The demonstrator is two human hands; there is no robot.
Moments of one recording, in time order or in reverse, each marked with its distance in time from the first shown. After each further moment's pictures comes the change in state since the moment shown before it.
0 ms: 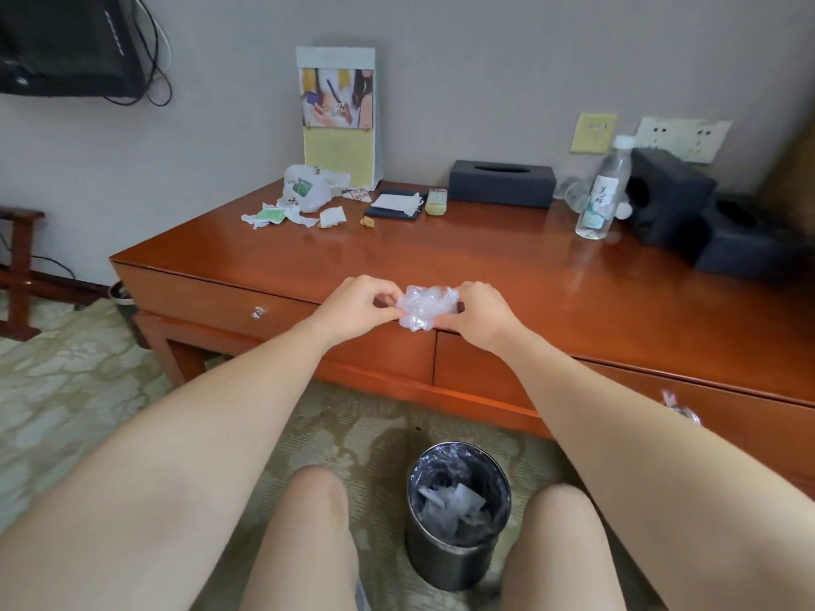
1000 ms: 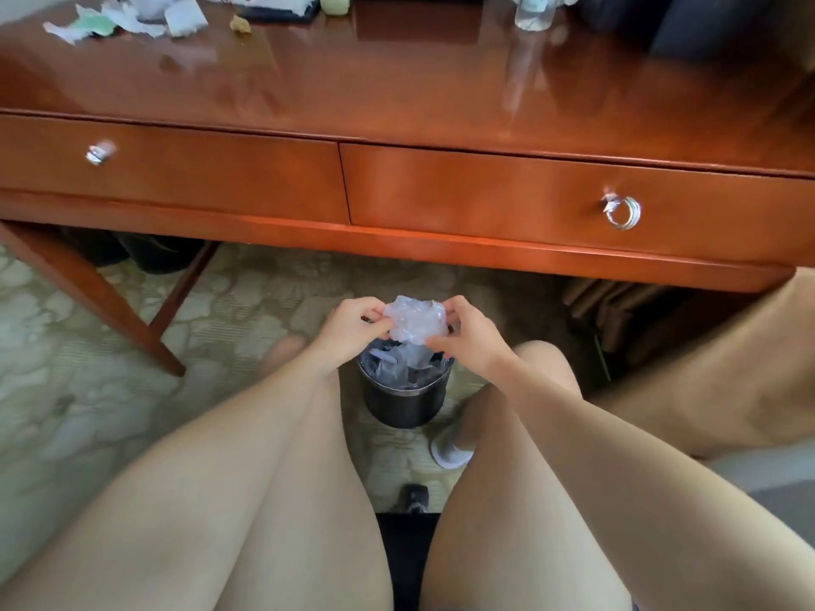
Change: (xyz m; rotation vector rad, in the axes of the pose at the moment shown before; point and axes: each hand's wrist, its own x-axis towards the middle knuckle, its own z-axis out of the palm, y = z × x) left_hand -0.112 -0.031 0.224 -0.274 -0.230 -0.363; right_hand -0.171 0.147 0.129 0.363 -0.093 0.403
